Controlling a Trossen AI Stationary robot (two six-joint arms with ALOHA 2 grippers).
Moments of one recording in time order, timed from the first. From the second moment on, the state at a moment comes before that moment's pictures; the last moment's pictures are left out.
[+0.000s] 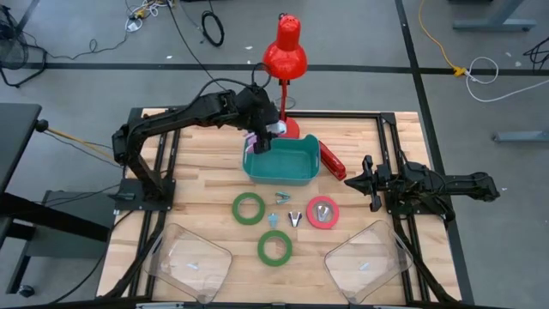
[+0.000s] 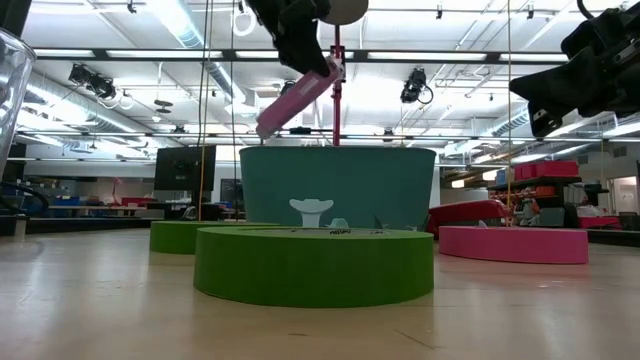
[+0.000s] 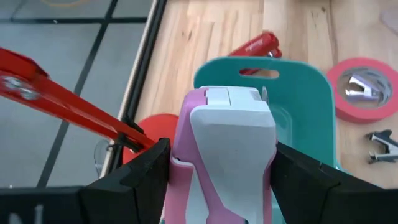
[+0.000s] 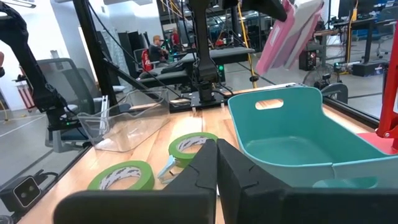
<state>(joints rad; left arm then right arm) 0.33 1.69 1.71 -0.79 -0.03 0.25 0.02 0.01 0.02 0.01 -0.01 0.14</state>
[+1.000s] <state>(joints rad) 0.33 1.49 1.36 -0.73 -0.10 0.34 0.02 0.01 0.02 0.01 -0.01 0.14</state>
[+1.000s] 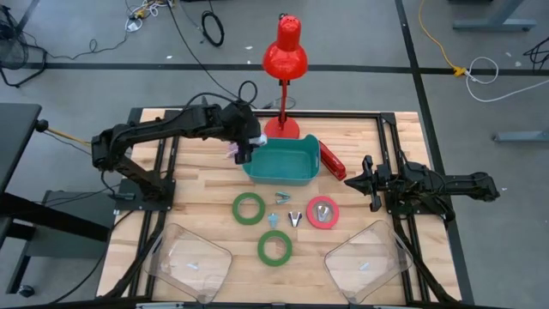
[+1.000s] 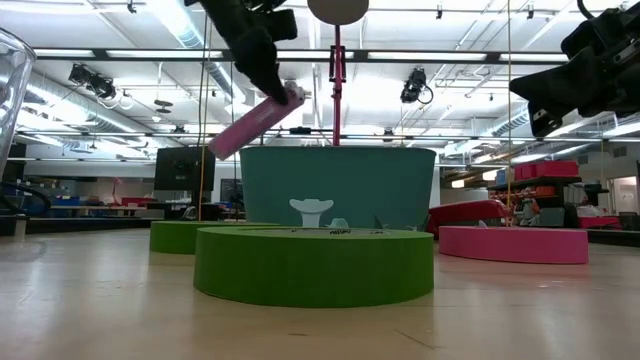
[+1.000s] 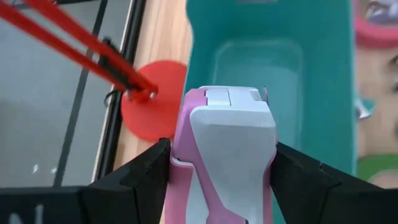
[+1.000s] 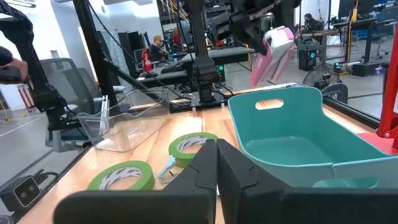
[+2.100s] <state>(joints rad) 0.33 1.81 1.68 -1.21 -0.13 0.44 0.02 0.01 0.02 0.01 -0.01 0.14</state>
